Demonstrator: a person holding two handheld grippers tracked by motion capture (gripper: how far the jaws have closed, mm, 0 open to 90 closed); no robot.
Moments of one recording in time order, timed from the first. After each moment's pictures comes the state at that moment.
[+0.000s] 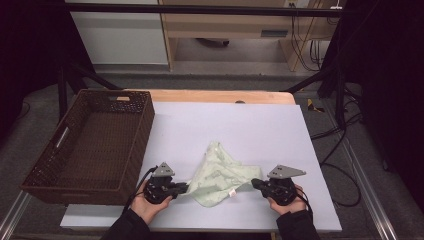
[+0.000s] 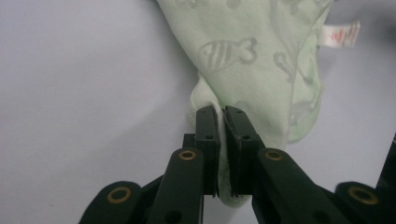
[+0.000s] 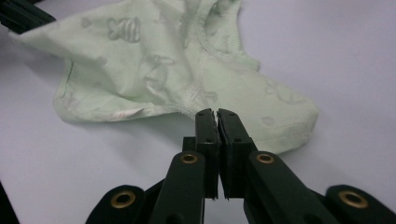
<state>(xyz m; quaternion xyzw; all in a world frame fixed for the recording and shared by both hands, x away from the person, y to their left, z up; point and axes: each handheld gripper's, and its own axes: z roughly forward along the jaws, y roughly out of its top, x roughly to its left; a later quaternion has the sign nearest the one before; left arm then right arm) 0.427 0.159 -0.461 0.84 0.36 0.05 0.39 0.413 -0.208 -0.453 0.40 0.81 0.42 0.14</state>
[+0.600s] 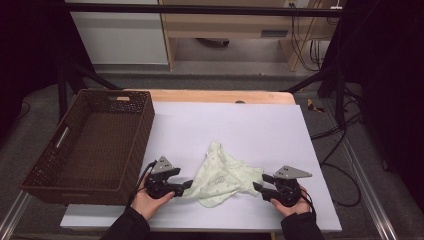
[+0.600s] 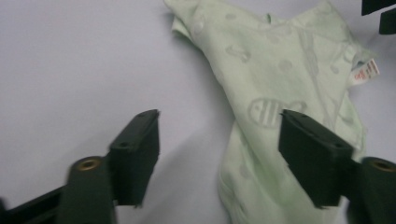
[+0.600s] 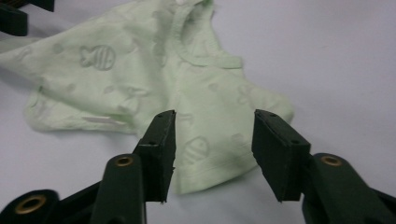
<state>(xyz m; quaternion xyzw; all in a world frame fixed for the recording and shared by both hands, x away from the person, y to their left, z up) 0.448 0.162 -0.463 0.82 0.36 0.10 0.44 0.415 -0.222 -0.462 0.42 0.79 0.42 0.16</state>
